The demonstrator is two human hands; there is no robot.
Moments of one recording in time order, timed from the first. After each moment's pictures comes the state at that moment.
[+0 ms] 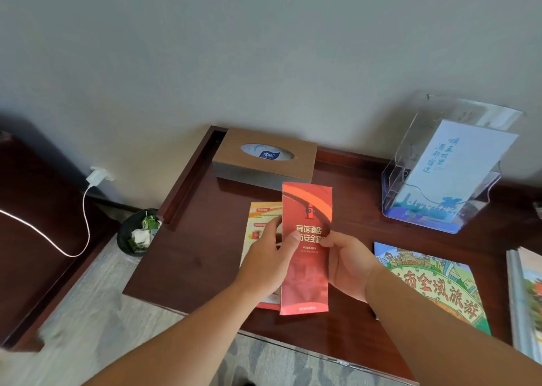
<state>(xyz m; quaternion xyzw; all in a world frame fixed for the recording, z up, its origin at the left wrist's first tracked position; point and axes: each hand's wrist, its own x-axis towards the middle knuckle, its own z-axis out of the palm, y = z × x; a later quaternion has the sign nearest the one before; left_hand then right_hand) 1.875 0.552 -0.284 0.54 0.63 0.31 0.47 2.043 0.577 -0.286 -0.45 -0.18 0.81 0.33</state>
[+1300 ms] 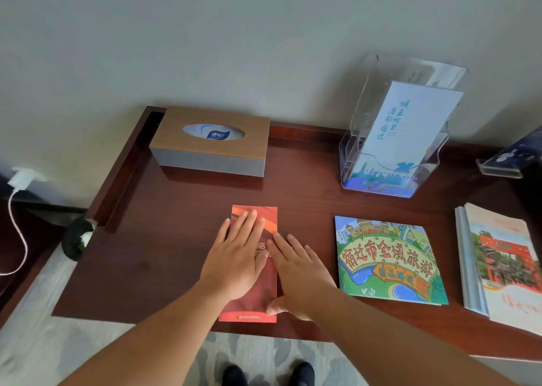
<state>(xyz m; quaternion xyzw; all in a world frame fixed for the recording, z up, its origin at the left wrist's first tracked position) 1.884 0.567 -0.376 0.84 0.54 -0.02 0.07 2.048 0.533 -0.336 -0.56 -0.79 0.21 -0.14</state>
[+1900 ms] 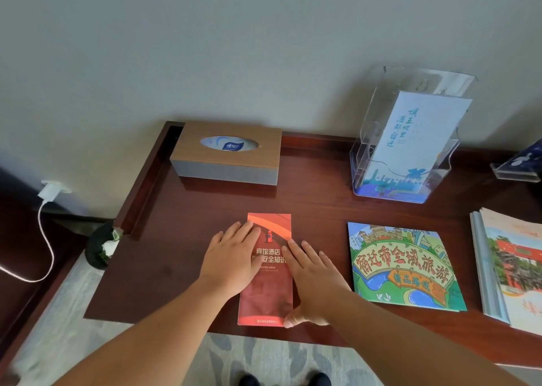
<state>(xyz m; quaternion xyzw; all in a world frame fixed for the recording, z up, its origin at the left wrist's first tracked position) 1.852 0.575 -0.352 0.81 0.58 -0.03 0.10 2.047 0.531 -0.334 -0.55 -0.79 0.20 -0.16</state>
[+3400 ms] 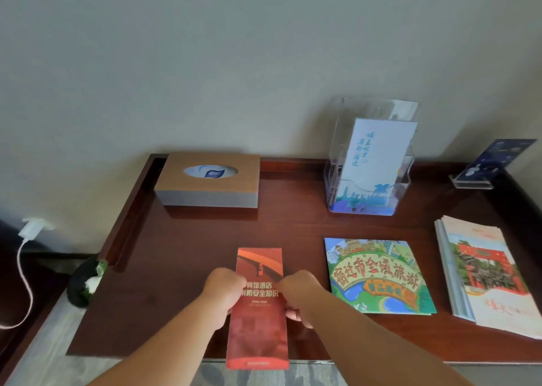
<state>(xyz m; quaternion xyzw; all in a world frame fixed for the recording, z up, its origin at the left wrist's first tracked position) 1.890 0.563 -0.314 0.35 0.74 0.19 0.54 2.037 0.545 -0.313 -0.74 -0.25 0.60 0.14</state>
